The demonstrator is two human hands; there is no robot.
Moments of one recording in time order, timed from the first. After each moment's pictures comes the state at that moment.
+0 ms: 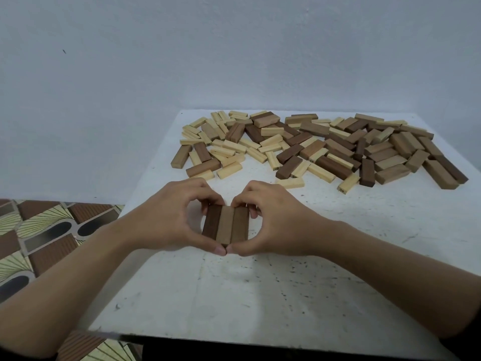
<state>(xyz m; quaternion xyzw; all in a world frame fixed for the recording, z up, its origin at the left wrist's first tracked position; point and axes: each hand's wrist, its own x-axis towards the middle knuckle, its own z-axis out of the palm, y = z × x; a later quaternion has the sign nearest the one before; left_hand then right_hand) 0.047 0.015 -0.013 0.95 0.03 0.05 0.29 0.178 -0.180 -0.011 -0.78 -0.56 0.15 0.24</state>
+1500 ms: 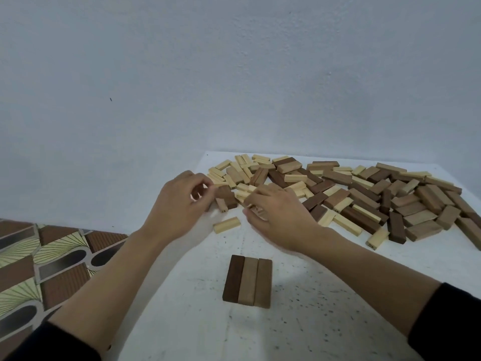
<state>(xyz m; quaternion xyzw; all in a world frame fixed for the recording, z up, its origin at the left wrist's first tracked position) 0.088 0.082 -0.007 0.91 0.19 0.31 0.22 0.235 -0.098 -0.023 -0.80 -0.57 -0.08 0.19</state>
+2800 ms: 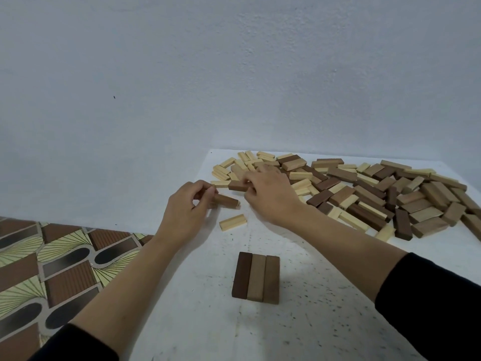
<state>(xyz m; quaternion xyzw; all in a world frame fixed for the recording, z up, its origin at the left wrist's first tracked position) 0.086 0.084 -0.036 0.86 0.22 0.32 0.33 0.234 -0.053 0.000 -0.84 -0.50 -0.03 0.19</state>
